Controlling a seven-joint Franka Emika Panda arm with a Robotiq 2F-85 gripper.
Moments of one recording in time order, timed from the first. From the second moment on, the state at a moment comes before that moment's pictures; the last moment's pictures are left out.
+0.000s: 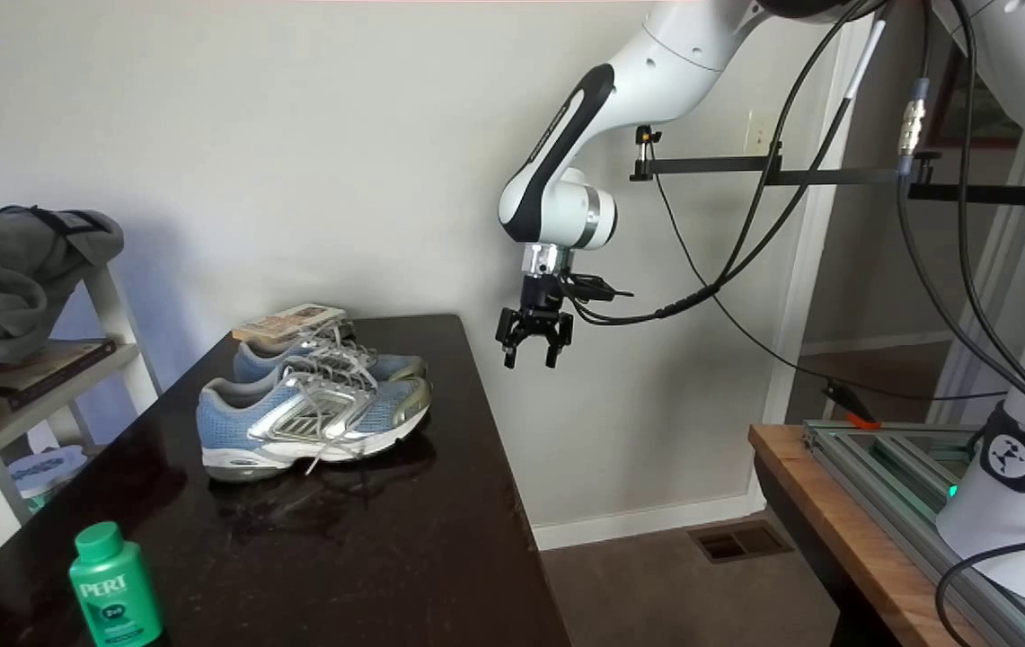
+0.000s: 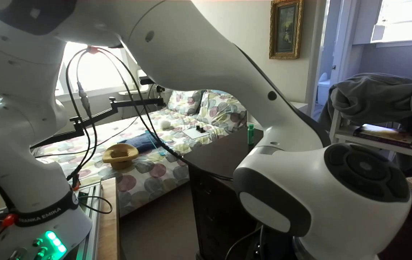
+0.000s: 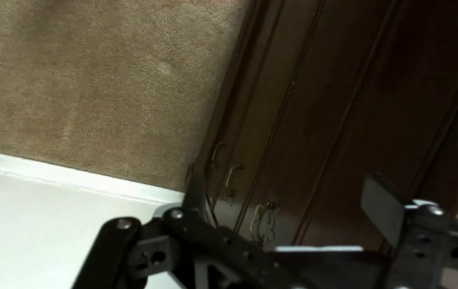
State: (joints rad) arm -0.54 0.65 -0.23 -1.86 0.54 2.43 -0.19
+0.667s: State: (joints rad) arm -0.70 0.74 -0.15 -1.75 0.56 2.46 -0.18
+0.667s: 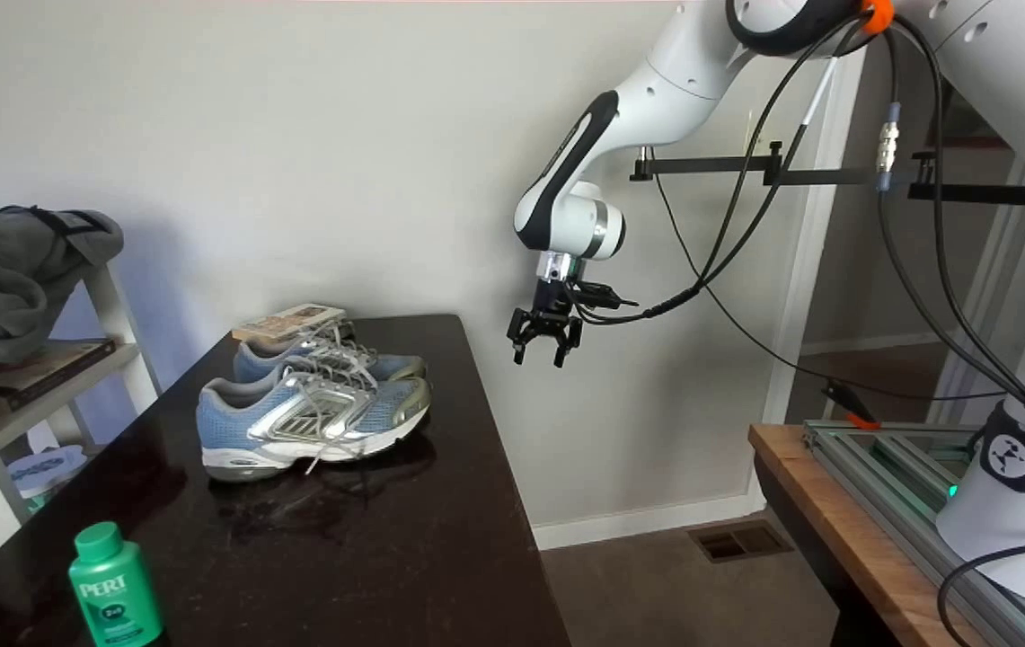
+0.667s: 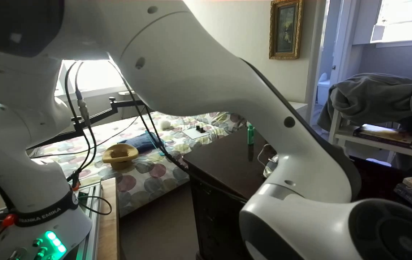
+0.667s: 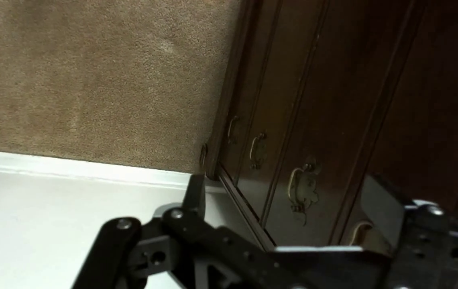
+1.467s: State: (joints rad) arm -0.80 0.96 -0.04 -1.50 0.57 2.49 -0.18
